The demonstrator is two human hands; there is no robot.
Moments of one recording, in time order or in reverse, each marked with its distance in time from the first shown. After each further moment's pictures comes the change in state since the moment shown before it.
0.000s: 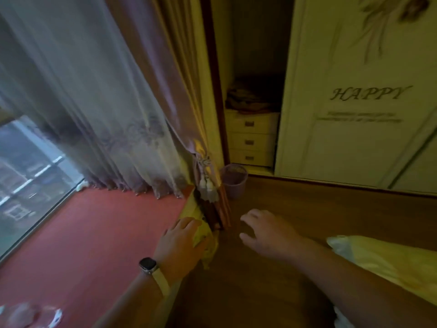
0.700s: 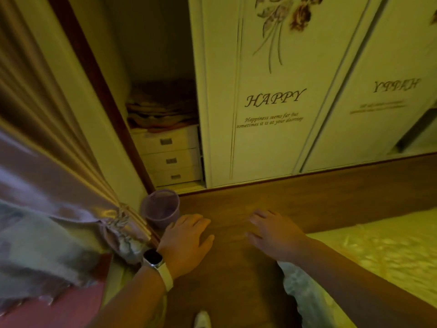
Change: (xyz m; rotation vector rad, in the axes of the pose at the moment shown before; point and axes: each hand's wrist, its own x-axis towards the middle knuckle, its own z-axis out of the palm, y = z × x) left_hand 0.318 0.094 0.005 0.061 -0.195 0.555; right_hand 0.107 0.172 -0.074 -0.011 0.081 0.485
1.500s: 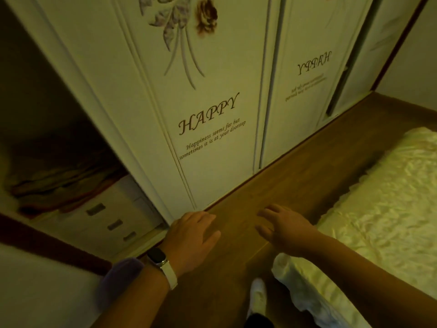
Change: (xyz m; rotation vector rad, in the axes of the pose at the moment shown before) left_hand 0.314 0.041 -0.057 0.102 -0.137 0.416; right_hand 0.133 0.162 -0.061 0.236 0.148 0.457
